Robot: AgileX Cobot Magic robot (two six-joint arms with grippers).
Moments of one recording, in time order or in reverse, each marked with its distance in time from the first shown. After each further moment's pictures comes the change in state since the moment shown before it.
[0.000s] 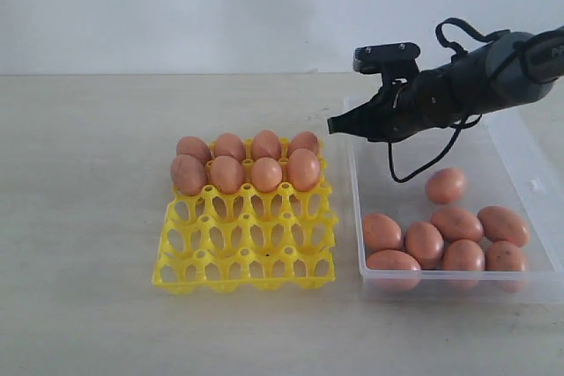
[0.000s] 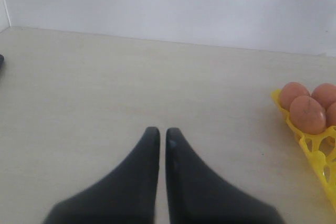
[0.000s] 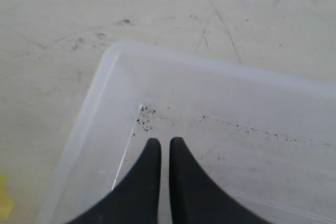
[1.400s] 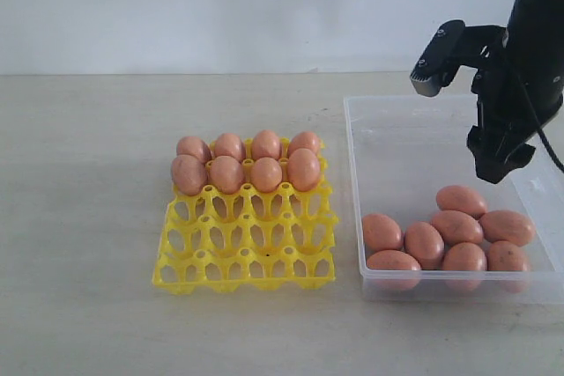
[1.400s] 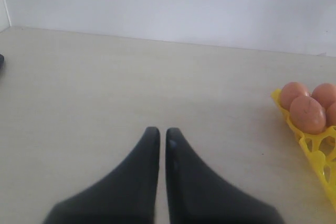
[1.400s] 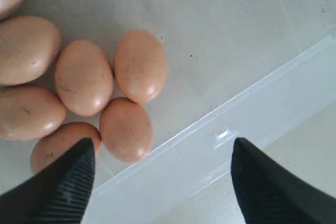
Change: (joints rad) left arm 0.000 0.000 0.000 0.000 0.000 0.000; right arm -0.040 -0.443 0.035 -0.062 1.009 -0.867
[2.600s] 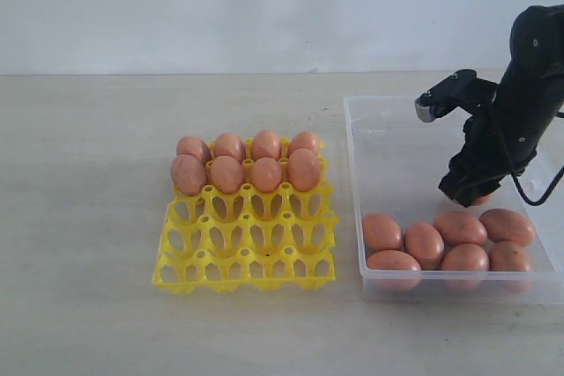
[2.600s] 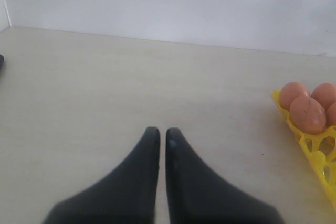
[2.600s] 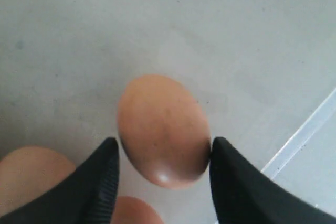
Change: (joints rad) left arm 0.000 0.000 0.000 0.000 0.000 0.000; right arm -0.118 0.196 0.089 0.163 -0.316 0.161
